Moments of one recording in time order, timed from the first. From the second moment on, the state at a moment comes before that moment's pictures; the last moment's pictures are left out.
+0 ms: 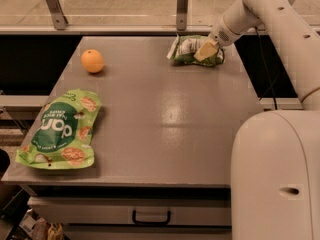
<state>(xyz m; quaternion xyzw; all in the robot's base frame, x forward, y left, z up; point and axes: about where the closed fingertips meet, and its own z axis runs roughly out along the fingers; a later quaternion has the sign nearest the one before) 0.796 -0.166 0.853 -0.49 0.81 0.05 0.31</state>
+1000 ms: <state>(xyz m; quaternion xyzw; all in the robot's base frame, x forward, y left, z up) 0.726 -0.160 0.935 -0.51 0.80 0.01 0.32</state>
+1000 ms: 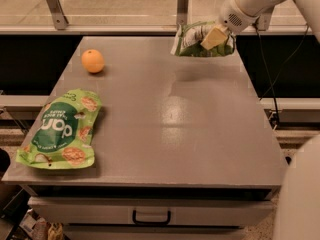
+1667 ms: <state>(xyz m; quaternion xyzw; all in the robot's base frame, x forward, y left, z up) 0.649 -0.134 0.977 -0.55 0.77 0.02 0.32</state>
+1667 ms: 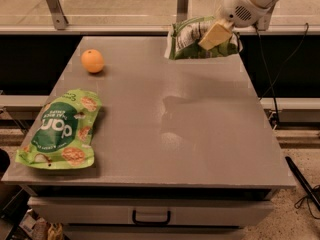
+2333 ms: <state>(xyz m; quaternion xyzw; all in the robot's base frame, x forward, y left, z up) 0.567 -0.105 0.976 -0.59 0.75 0.05 0.31</state>
